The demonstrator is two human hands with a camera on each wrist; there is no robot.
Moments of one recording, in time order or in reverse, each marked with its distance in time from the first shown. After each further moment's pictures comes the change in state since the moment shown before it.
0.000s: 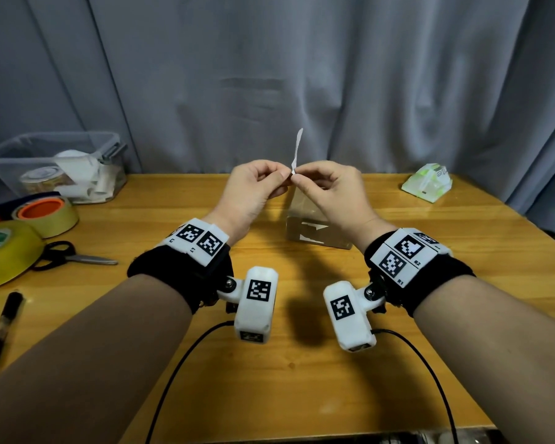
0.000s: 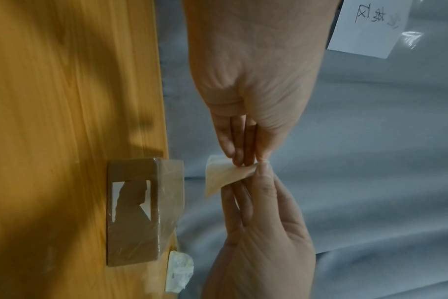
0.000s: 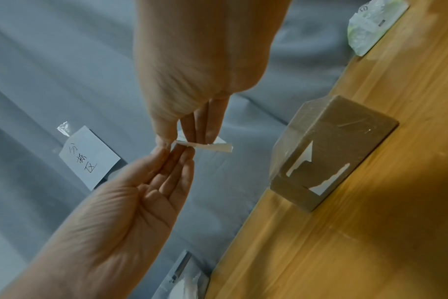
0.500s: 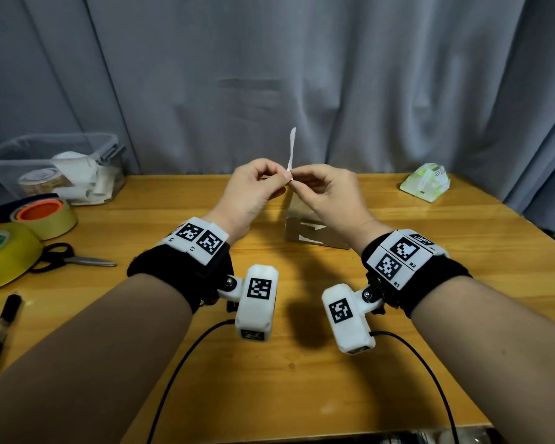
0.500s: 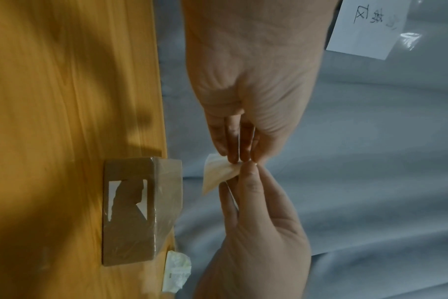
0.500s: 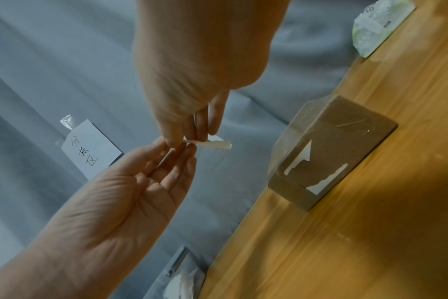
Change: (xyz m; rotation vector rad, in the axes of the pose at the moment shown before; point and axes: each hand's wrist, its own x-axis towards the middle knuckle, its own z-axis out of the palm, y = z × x) left_hand 0.000 0.003 0.000 0.034 -0.017 -0.017; right_hand -0.001 0.005 0.003 -0.065 -0.037 -0.006
